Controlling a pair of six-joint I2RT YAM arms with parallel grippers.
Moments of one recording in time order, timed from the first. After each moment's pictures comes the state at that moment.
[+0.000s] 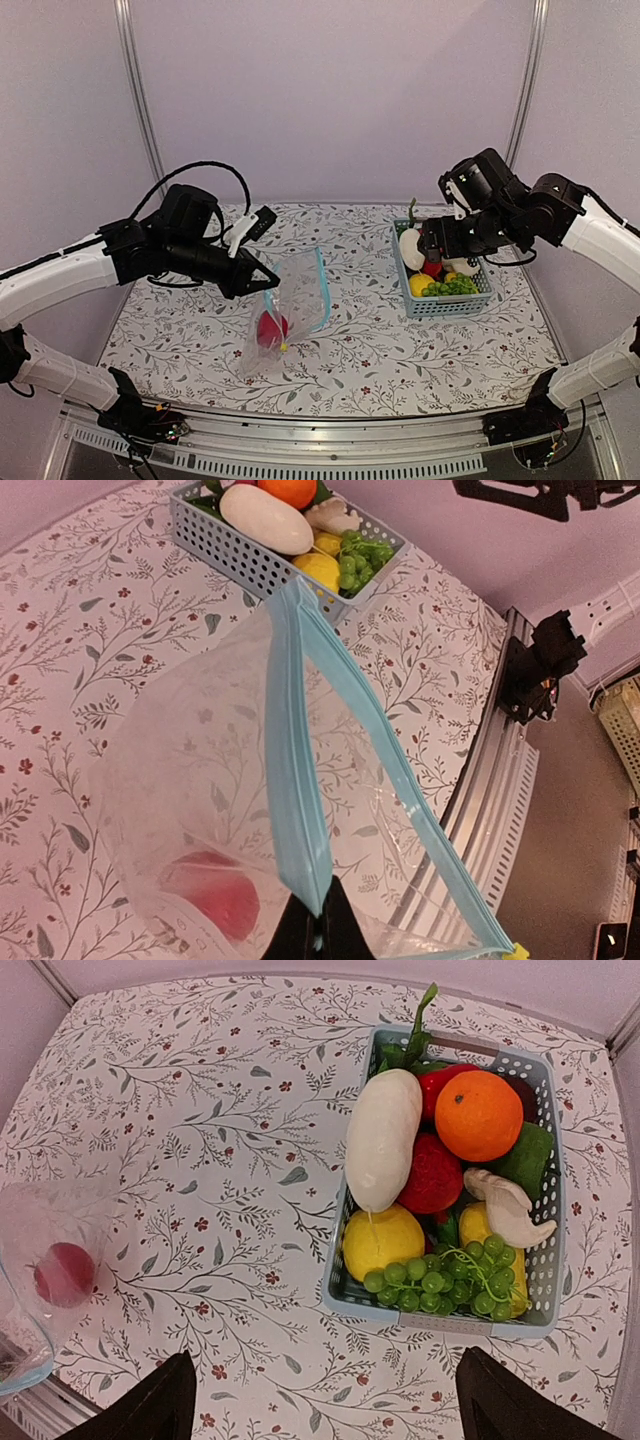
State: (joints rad) left arm -0.78 1.22 1.03 -0.49 0.37 -0.13; right arm 0.84 1.29 1.39 -0.98 0.32 0.51
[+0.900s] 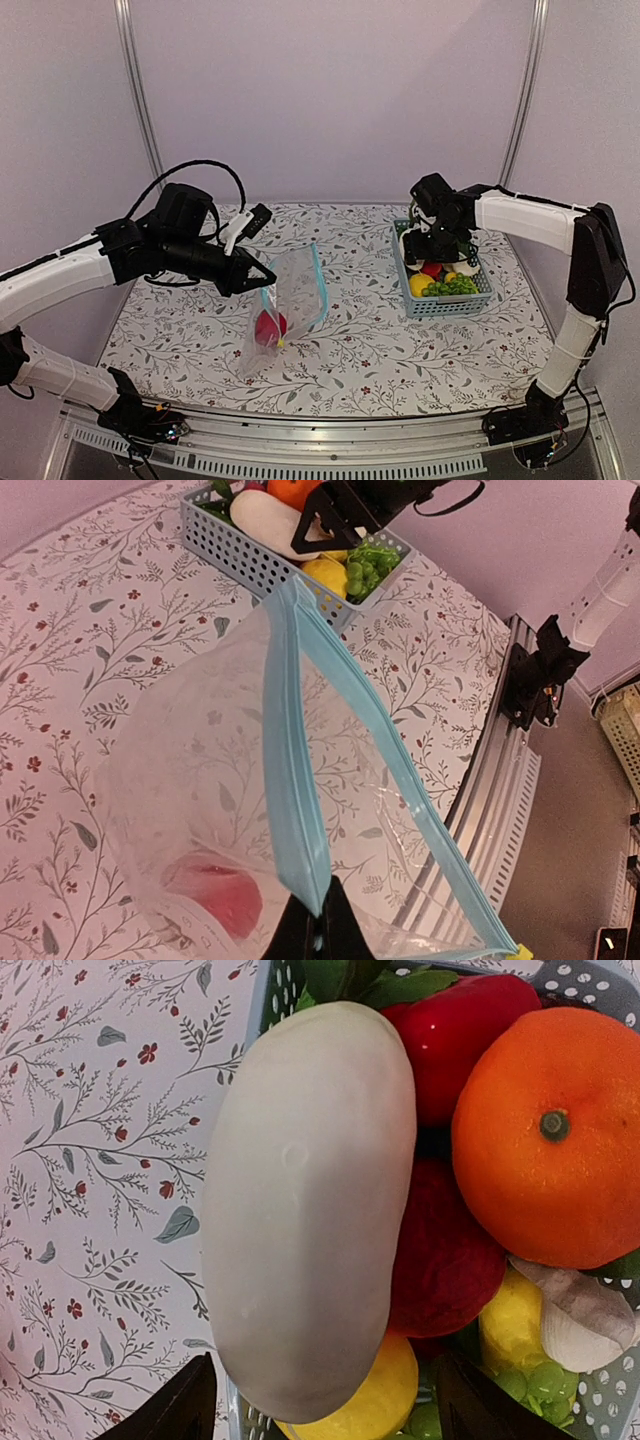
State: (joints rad) left arm -0.76 1.20 1.02 -0.49 0.38 -0.13; right arm 0.55 1.78 1.42 -0.77 0.16 0.42
